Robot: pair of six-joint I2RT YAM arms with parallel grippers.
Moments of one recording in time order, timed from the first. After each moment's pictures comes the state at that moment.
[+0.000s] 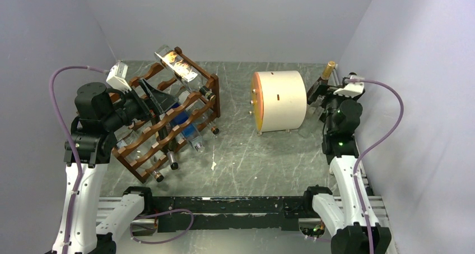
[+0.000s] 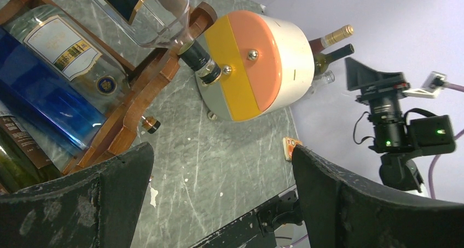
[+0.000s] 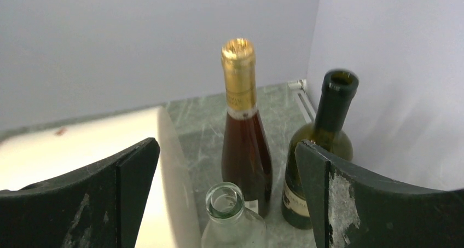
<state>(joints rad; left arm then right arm) -0.08 0.83 1.23 -0.68 0.50 -0.65 -0.05 0.85 0.69 0.23 0.13 0.04</state>
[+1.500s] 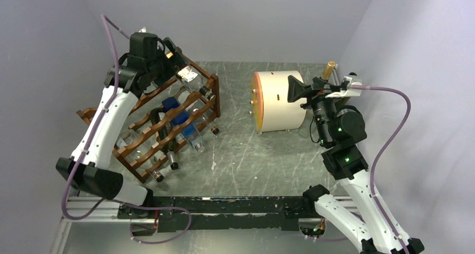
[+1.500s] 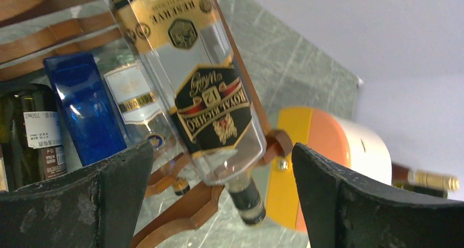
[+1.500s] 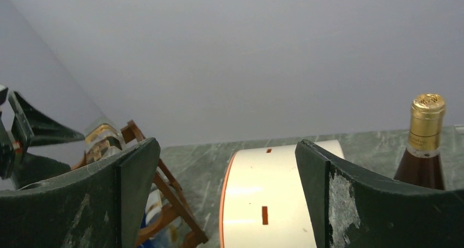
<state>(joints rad) -0.29 1.42 1.65 -0.78 -0.05 -0.80 0.43 0.70 0.91 0.09 0.25 0.27</state>
